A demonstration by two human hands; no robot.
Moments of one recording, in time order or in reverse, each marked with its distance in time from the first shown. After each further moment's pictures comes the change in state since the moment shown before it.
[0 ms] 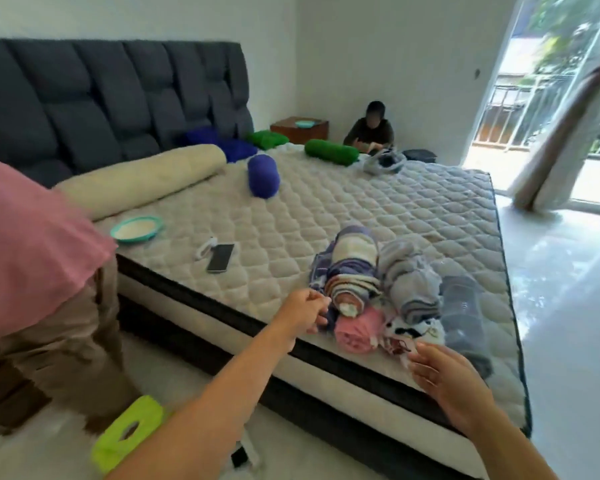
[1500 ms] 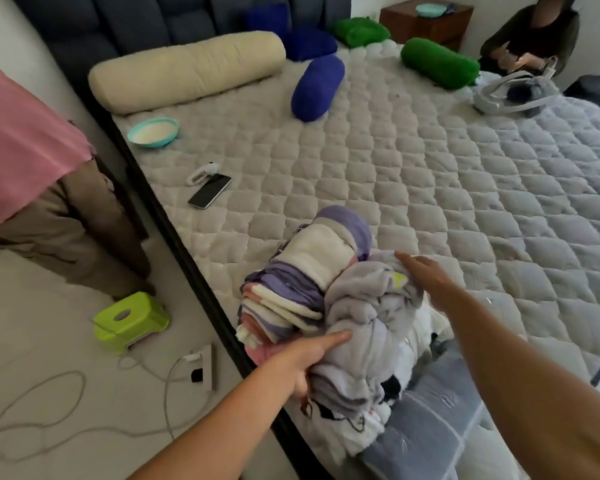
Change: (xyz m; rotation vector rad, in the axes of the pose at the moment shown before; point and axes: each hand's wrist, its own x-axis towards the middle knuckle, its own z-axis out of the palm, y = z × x) left_hand 0.252 0.012 0.232 -0.570 0.094 -0.780; right_hand 0.494 -0.143 -0.051 -0.758 -0.368 0.046
